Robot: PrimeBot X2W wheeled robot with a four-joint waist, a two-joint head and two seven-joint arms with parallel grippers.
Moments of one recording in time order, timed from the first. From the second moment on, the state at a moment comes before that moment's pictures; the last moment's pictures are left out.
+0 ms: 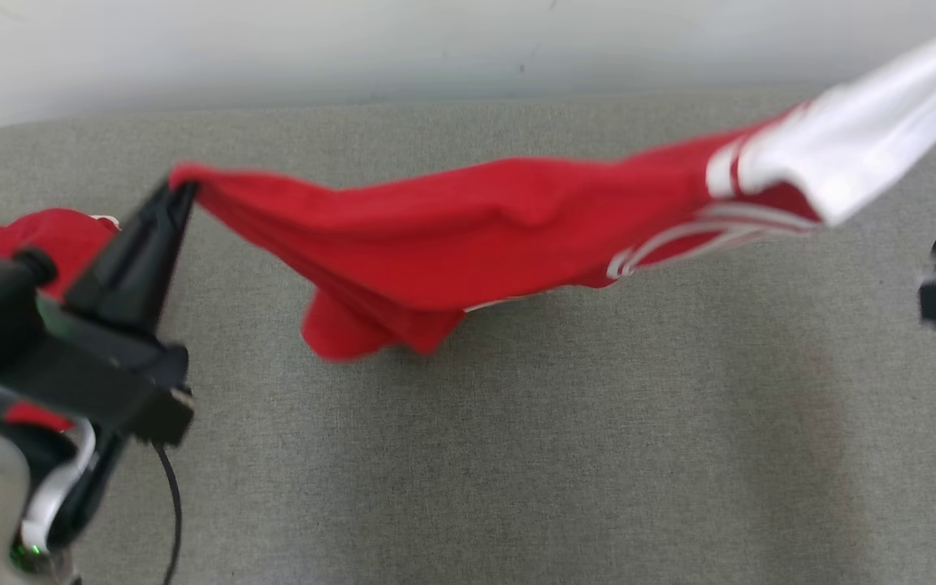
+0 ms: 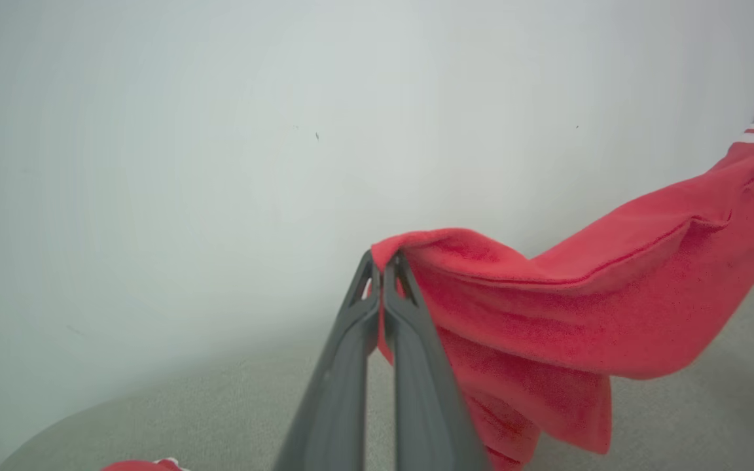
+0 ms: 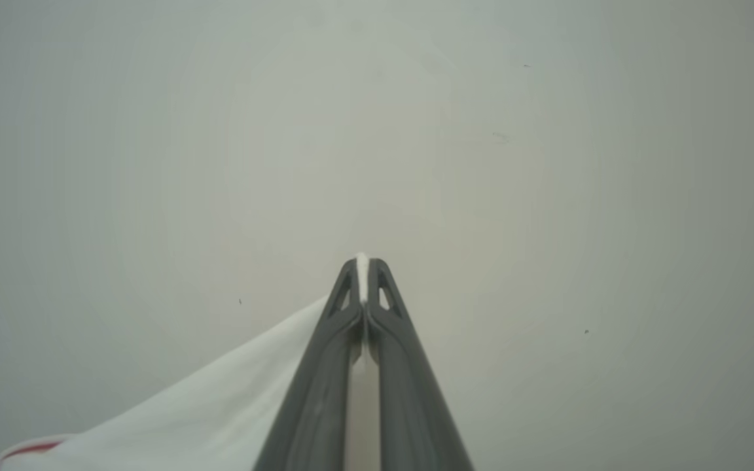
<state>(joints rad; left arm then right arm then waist) -0.50 0.50 -0.25 -0.36 -0.49 0.05 0.19 -0.48 -0.33 0.06 -0.31 0.32 0.13 -0.03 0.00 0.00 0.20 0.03</state>
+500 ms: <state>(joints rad) -0.79 0.48 -0.21 -0.38 -0.42 0.10 0.20 -0.75 -0.35 0.10 -0.28 0.29 0.13 -0.05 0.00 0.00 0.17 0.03</state>
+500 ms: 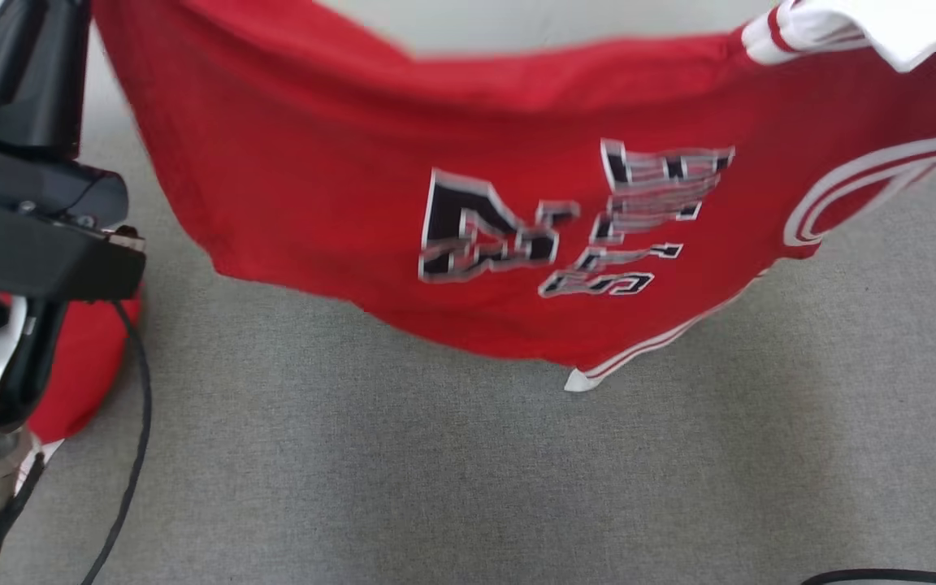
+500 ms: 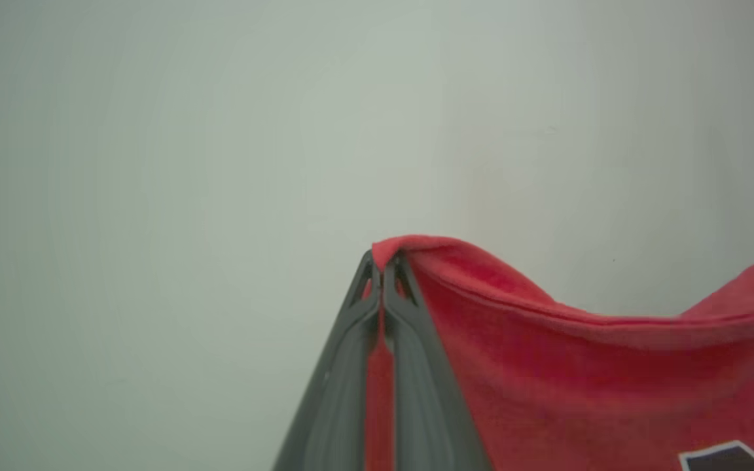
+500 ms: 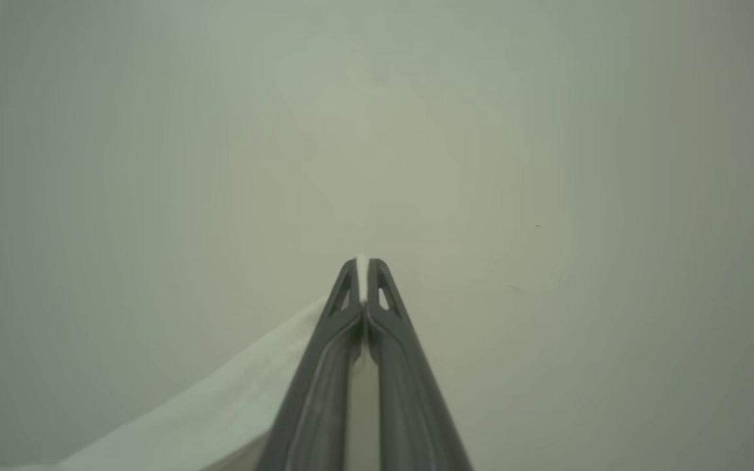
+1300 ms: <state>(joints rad) -1.43 0.33 -0.31 0.35 -0.31 0.04 -0.03 -1.48 -0.37 0.26 0.44 0.38 0.13 -0.26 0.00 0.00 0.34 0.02</state>
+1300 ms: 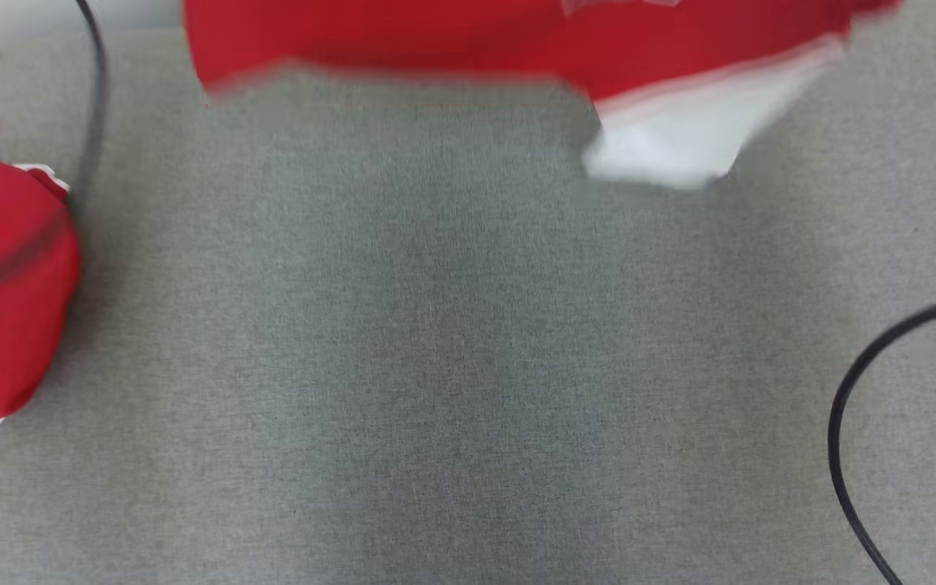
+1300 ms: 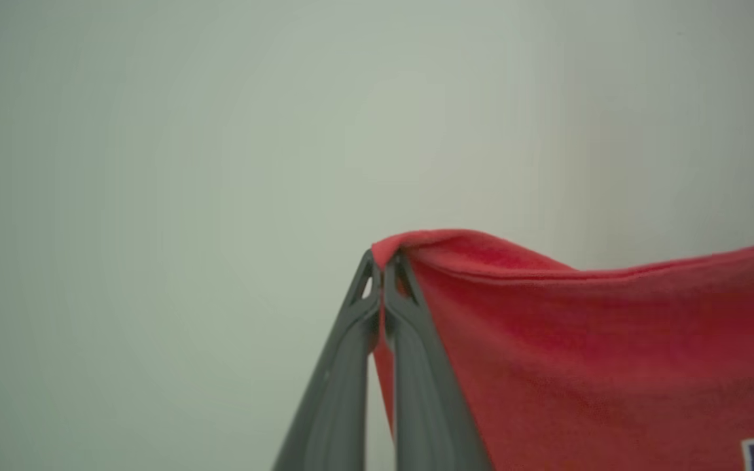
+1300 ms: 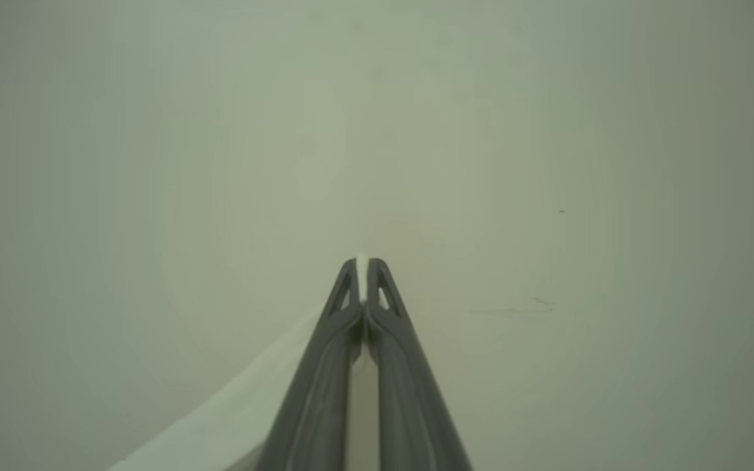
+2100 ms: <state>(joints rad) -1.08 0.27 -0.31 0.33 -0.33 0.03 -0.26 -0.98 -0.38 0.27 0.11 0.45 0.13 -0.26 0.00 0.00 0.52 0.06</state>
